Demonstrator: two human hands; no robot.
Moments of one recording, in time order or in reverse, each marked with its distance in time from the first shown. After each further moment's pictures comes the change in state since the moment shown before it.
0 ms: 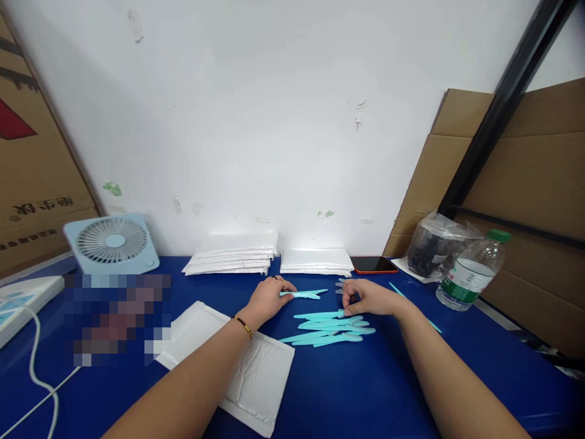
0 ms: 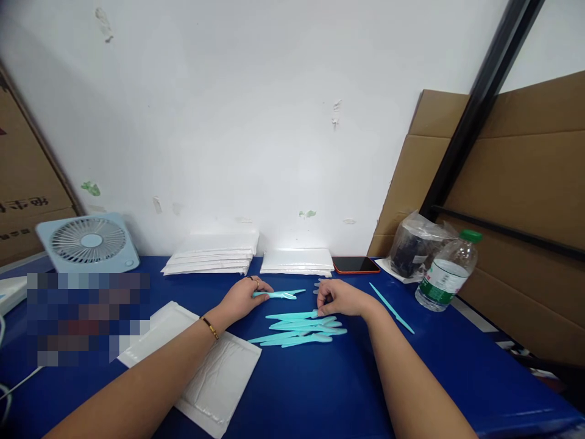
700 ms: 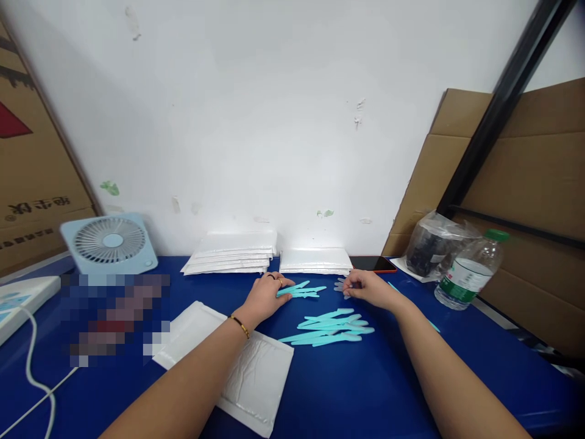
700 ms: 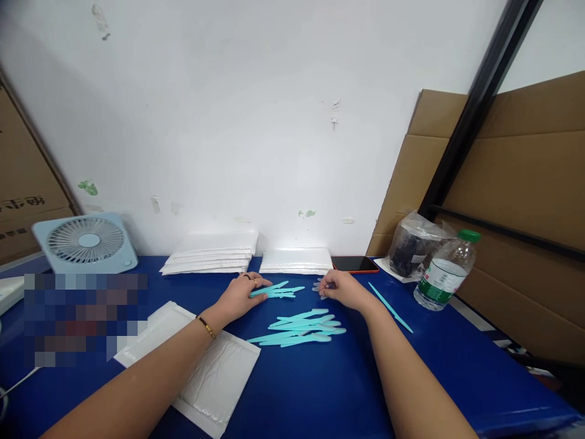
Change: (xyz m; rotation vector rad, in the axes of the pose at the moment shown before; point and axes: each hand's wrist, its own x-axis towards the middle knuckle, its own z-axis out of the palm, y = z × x) left_hand -0.002 -0.004 -0.003 0.034 0.074 0.023; right_hand 0.003 0.014 0.000 -0.012 0.249 0.133
